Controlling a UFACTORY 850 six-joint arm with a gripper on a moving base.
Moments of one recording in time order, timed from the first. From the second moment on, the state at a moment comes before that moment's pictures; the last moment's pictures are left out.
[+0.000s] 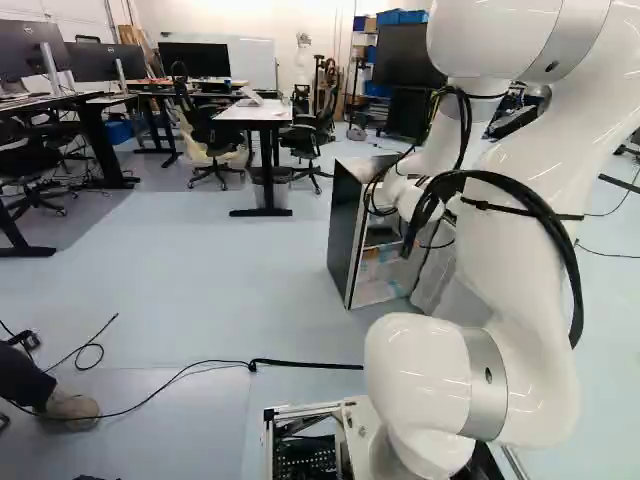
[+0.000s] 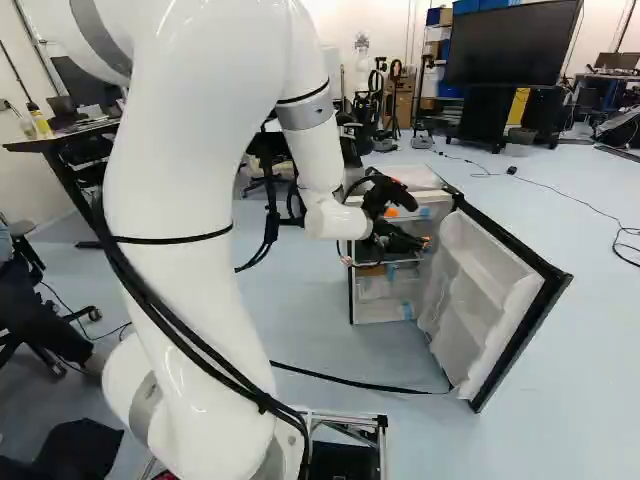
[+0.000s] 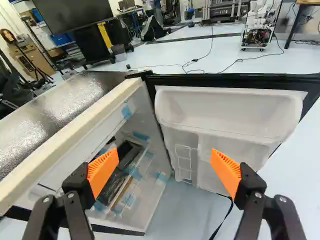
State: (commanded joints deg) arm -20.6 -18.1 -37.1 34.2 50.7 0.0
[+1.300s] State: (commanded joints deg) arm -9.2 0.7 -19.4 15.3 50.3 0.0
